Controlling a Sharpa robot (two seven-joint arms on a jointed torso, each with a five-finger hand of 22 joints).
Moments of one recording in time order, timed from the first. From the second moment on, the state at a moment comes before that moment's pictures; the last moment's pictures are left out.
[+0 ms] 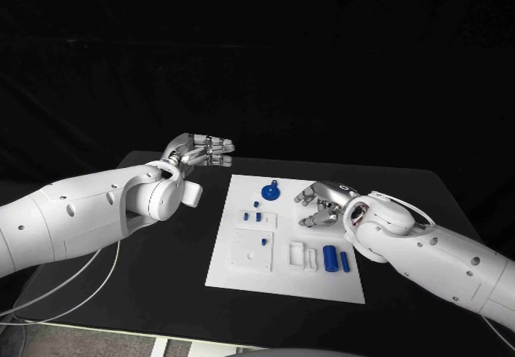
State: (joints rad) left arm 1.28 -0.76 -0.13 1.35 -0.11 -0.36 0.34; left_hand 1.34 0.02 0.12 -0.14 0.11 1.06 0.13 0.06 0.06 1.09 0.13 0.07 0.06 1.20 0.10 0.07 0.09 0.05 1.05 0.08 0.11 0.33; right arm 0.80 -0.70 0.36 1.42 -1.73 -0.15 -0.20; right_hand 1.38 -0.19 0.15 -0.06 0.32 0.90 0.07 0.06 0.06 1.00 0.12 0.06 0.06 1.44 -0.01 0.83 0.70 0.17 1.46 -0.03 0.50 0.61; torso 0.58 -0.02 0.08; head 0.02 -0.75
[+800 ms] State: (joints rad) left arm 1.28 -0.76 -0.13 1.35 -0.10 -0.36 0.33; left_hand 1.34 0.02 0.12 -0.14 0.11 1.06 0.13 0.06 0.06 1.09 0.13 0.07 0.06 1.20 0.10 0.07 0.09 0.06 1.05 0.08 0.11 0.33; right arm 0.80 -0.69 0.36 1.37 -1.80 -0.08 -0.25; right_hand 1.26 -0.18 0.51 -0.20 0.22 1.11 0.12 0.06 0.06 1.10 0.09 0.06 0.06 1.44 -0.01 0.83 0.70 0.17 1.47 -0.03 0.53 0.57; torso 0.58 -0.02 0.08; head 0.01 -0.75
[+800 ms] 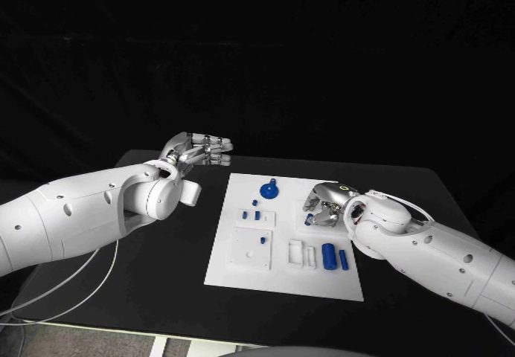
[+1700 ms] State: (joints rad) left arm 1.28 -0.76 -0.13 1.34 -0.10 -0.35 0.33; left_hand 1.34 0.02 0.12 -0.13 0.11 1.06 0.13 0.06 0.06 1.09 0.13 0.07 0.06 1.20 0.10 0.07 0.09 0.06 1.05 0.08 0.11 0.33; right arm 0.80 -0.67 0.36 1.36 -1.82 -0.05 -0.26; right_hand 1.25 -0.16 0.65 -0.19 0.10 1.14 0.11 0.06 0.06 1.21 0.07 0.06 0.06 1.43 -0.02 0.83 0.71 0.16 1.47 -0.04 0.53 0.59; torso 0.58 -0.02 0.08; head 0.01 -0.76
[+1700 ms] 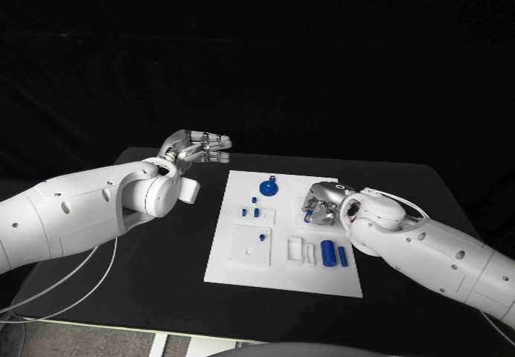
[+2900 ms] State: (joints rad) left arm 1.28 -0.76 -0.13 1.33 -0.10 -0.35 0.32; left_hand 1.34 0.02 0.11 -0.13 0.11 1.06 0.13 0.06 0.06 1.09 0.14 0.07 0.06 1.20 0.10 0.07 0.09 0.06 1.05 0.08 0.12 0.32; right arm 0.79 -0.67 0.36 1.38 -1.84 -0.17 -0.25; right_hand 1.28 -0.14 0.69 -0.22 0.06 1.27 0.08 0.07 0.07 1.33 0.05 0.07 0.07 1.44 -0.06 0.82 0.73 0.11 1.47 -0.08 0.56 0.69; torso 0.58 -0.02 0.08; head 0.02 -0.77
